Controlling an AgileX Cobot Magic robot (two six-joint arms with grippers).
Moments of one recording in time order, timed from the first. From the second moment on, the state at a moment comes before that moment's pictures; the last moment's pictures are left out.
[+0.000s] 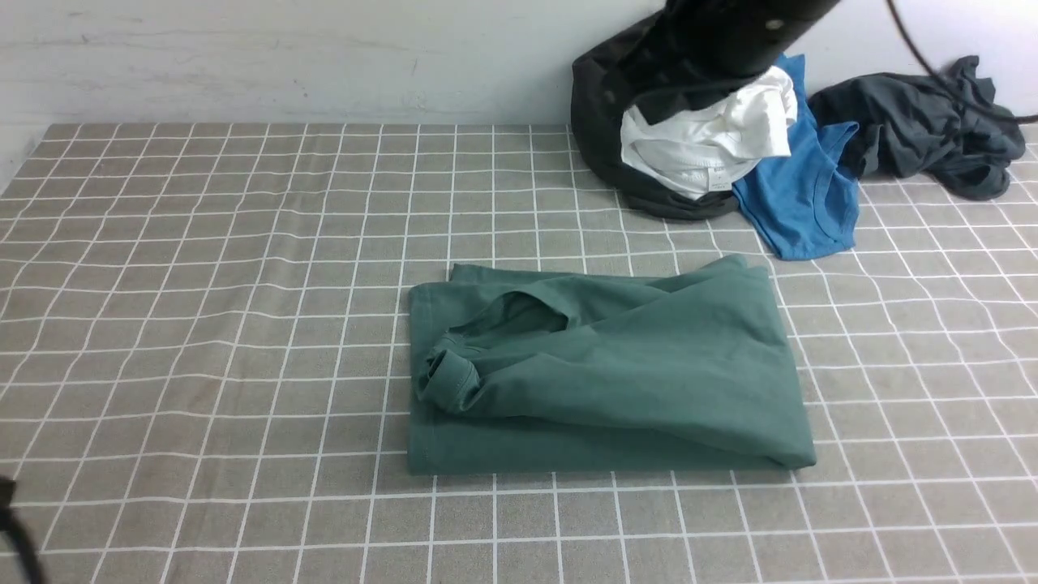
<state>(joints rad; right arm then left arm) 0.52 1.71 -1.90 0.06 1.25 -0.18 -0.52 0.42 -0.63 0.29 0.98 -0.26</state>
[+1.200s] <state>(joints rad) 0.52 0.36 -0.70 0.01 0.63 -0.05 -0.52 0.13 -0.57 0.42 0.94 -0.41</state>
